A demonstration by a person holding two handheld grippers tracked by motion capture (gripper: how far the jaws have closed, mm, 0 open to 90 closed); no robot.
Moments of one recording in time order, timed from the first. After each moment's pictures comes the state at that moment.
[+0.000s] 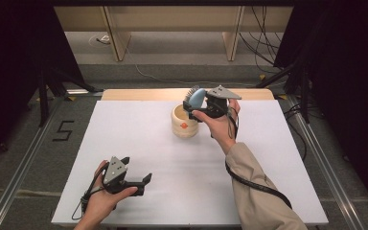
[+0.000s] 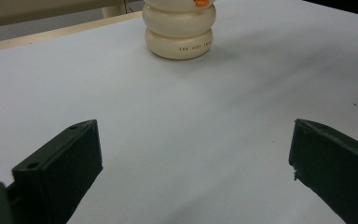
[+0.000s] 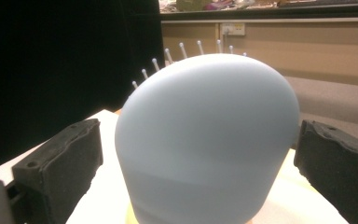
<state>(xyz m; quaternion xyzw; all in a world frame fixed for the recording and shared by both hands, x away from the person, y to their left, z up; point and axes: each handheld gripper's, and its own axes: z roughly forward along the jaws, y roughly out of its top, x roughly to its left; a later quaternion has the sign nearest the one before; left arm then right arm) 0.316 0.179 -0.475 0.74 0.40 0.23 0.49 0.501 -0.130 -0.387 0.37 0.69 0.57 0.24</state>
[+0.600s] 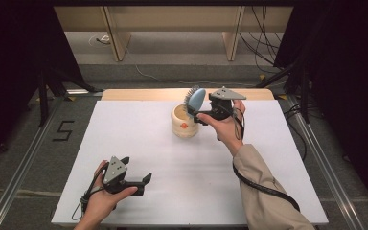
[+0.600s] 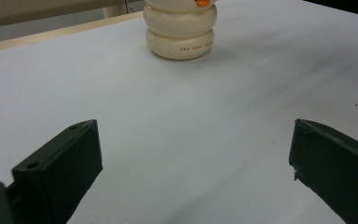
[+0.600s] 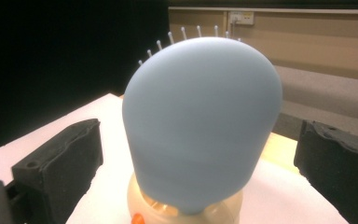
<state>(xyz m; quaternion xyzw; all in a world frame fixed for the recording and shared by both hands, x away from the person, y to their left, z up) 0.316 0.179 -0.475 0.74 0.40 0.23 0.48 0.492 -0.143 -0.383 0.36 0.72 0.55 0.23</state>
